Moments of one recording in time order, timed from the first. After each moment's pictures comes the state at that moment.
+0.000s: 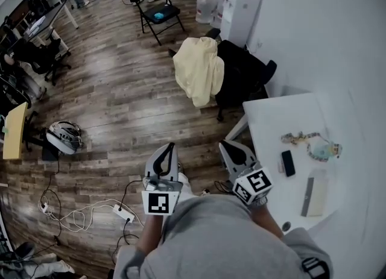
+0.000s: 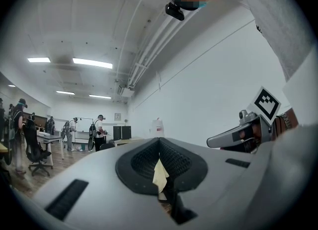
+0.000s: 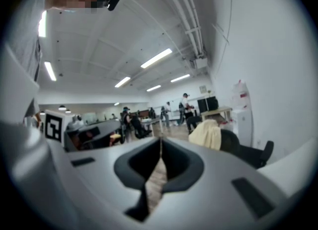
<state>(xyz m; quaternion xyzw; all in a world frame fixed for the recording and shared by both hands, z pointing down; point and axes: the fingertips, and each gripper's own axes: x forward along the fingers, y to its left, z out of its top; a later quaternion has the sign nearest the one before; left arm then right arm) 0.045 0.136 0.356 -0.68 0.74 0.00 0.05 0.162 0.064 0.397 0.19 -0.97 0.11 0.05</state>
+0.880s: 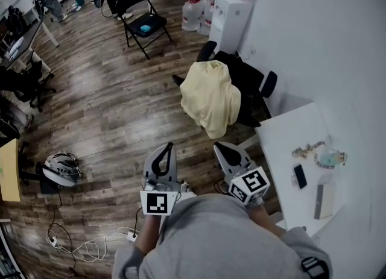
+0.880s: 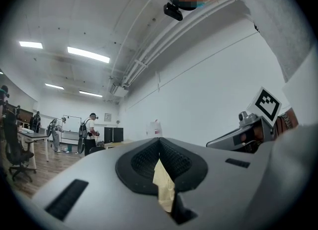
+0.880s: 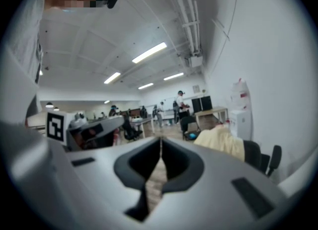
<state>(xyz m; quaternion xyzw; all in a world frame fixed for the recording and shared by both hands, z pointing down) -0.130 0.026 0.354 -0.72 0.69 0.02 0.03 -0.012 -0.023 0.397 0.24 -0.96 0.11 0.06</state>
